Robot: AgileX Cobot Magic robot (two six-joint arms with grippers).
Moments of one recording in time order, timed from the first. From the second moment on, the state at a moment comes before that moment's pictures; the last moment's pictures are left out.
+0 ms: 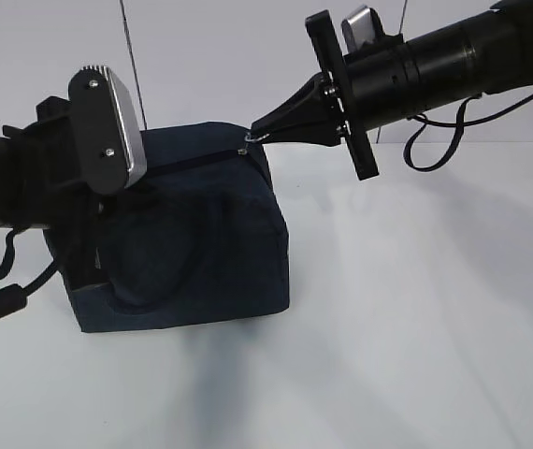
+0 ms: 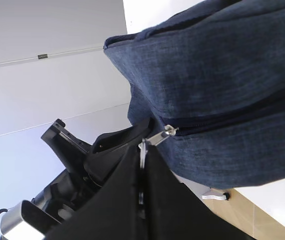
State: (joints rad) left arm -0.54 1.44 -0.77 -0.90 0.08 1.75; right arm 0.20 1.95 -1.48 1.31 1.19 -0.27
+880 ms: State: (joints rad) left arm -0.54 1.48 -0.76 -0.89 -0.09 1.75; right arm 0.17 1.95 -1.48 1.23 1.19 -0.22
